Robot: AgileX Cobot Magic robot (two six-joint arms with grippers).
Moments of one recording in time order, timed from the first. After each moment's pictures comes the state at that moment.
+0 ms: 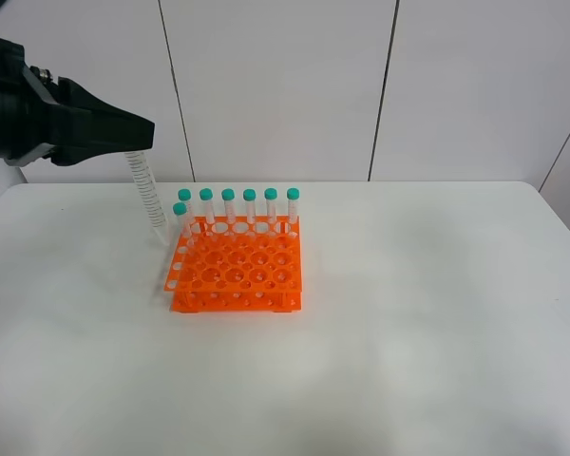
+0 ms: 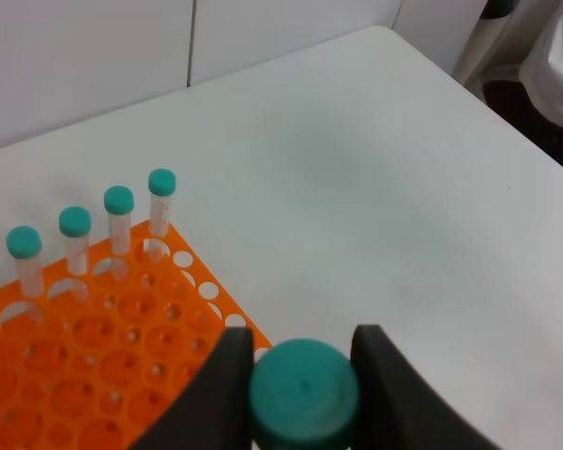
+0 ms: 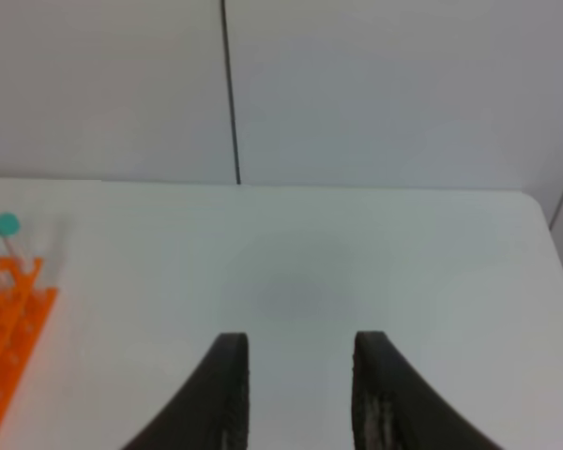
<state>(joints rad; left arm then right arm) -0.28 1.05 -0.96 -0.77 0.60 0.68 -0.18 0.46 -0.73 0.19 0.74 -0.21</state>
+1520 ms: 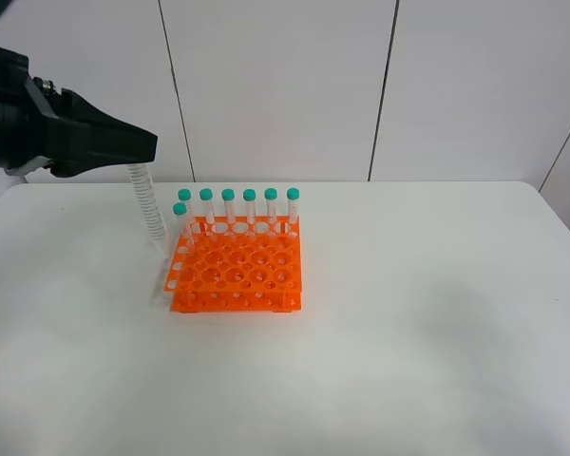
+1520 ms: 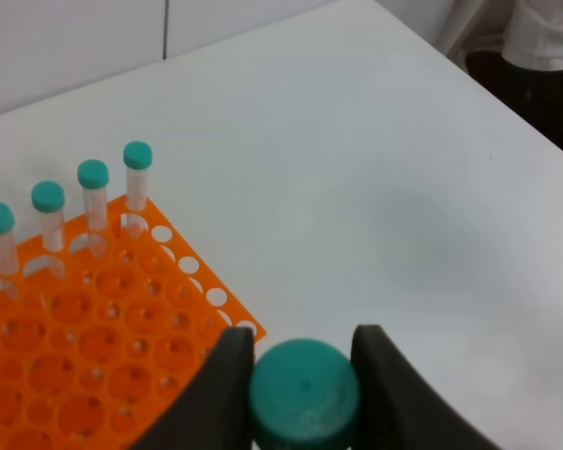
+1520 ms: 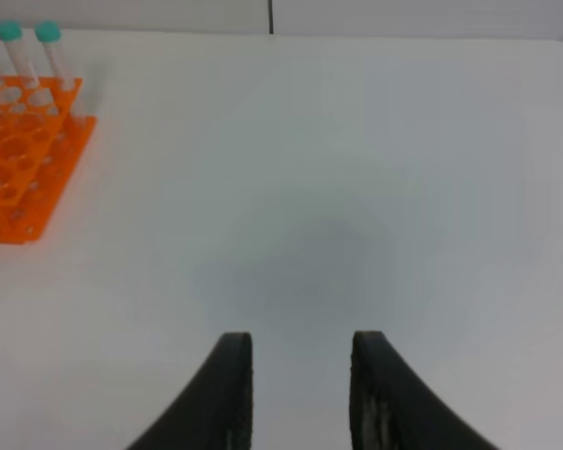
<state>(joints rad) -0.28 1.05 -0.96 -0.77 0.65 0.69 -0.07 -0.01 -0.53 0.10 1.08 -0.08</state>
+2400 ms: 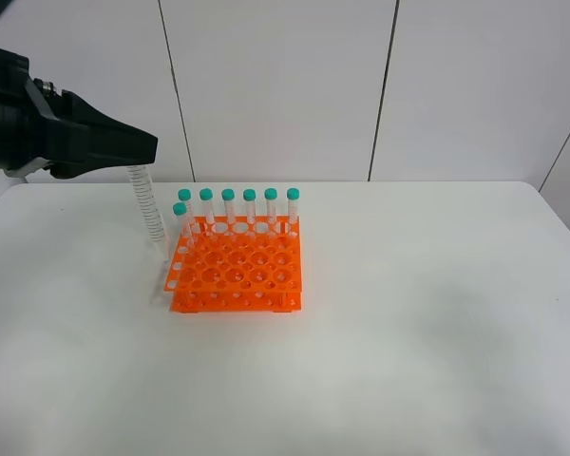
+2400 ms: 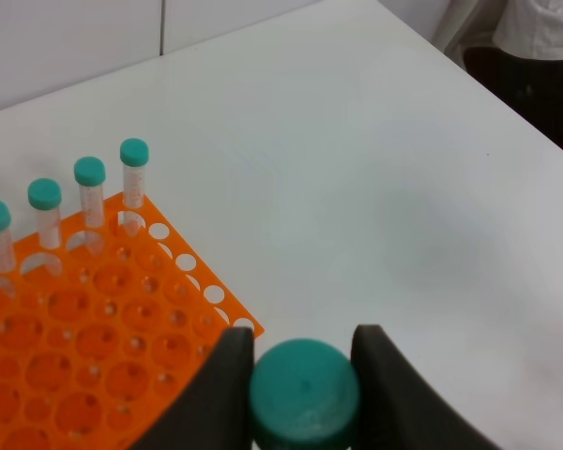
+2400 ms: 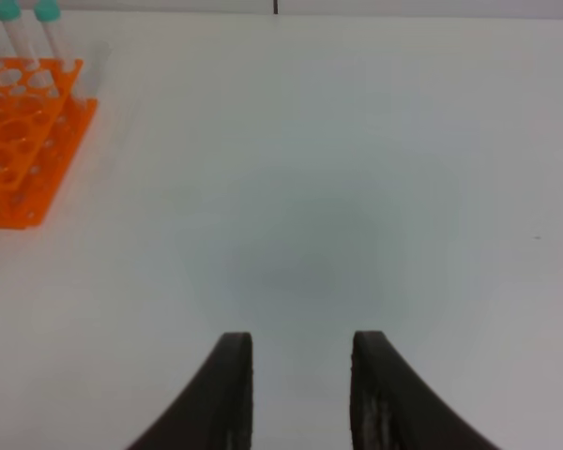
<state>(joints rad) -0.28 1.05 -0.96 -0.77 0.65 0.69 -0.07 -0.01 -0.52 0.10 1.08 -0.08</state>
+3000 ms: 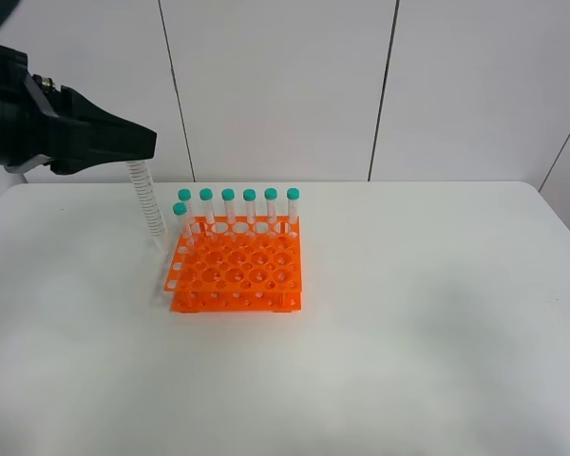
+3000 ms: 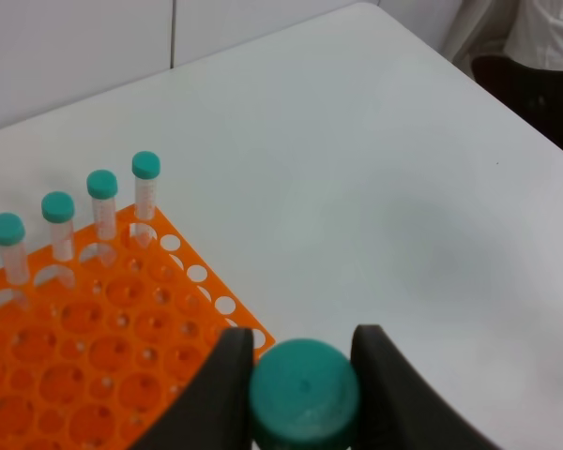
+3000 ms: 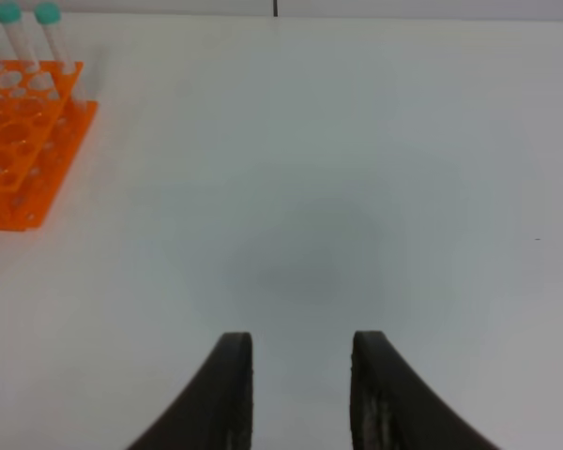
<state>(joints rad) -0.28 1.05 -0.96 -0.77 0.63 0.70 -0.07 -0.01 -0.52 0.10 1.08 -0.08</state>
